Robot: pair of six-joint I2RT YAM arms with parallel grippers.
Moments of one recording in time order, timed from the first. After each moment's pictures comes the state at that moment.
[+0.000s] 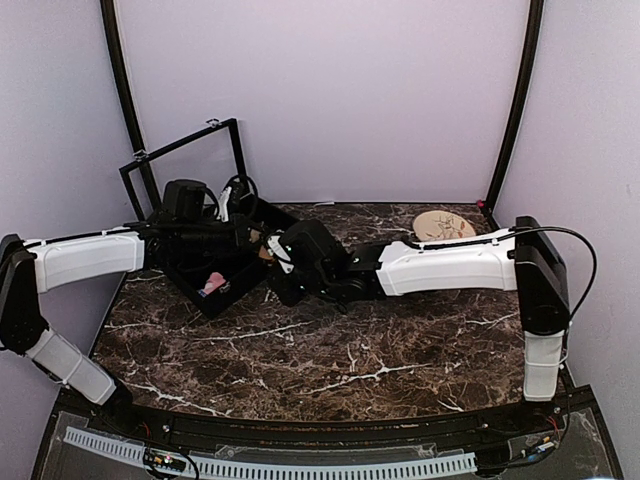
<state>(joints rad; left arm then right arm) -0.51 1.45 0.97 0.01 0.44 -0.61 1.13 2.00 1.56 -0.19 0.29 0.16</state>
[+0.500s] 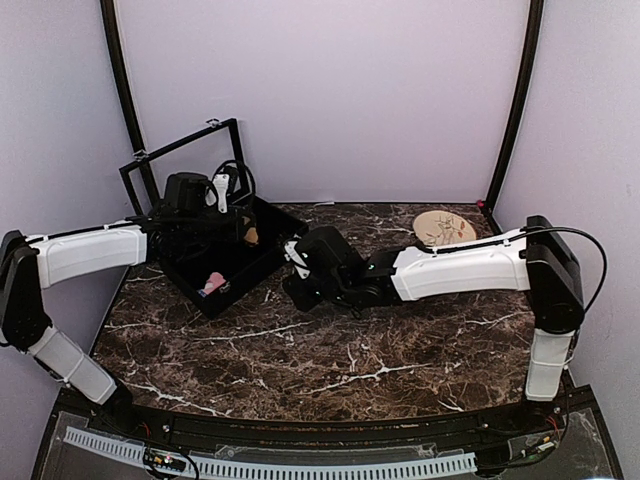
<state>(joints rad) -0.51 1.47 1.03 -0.01 0.07 -0.26 1.11 1.93 1.40 -0.14 0.30 0.20</state>
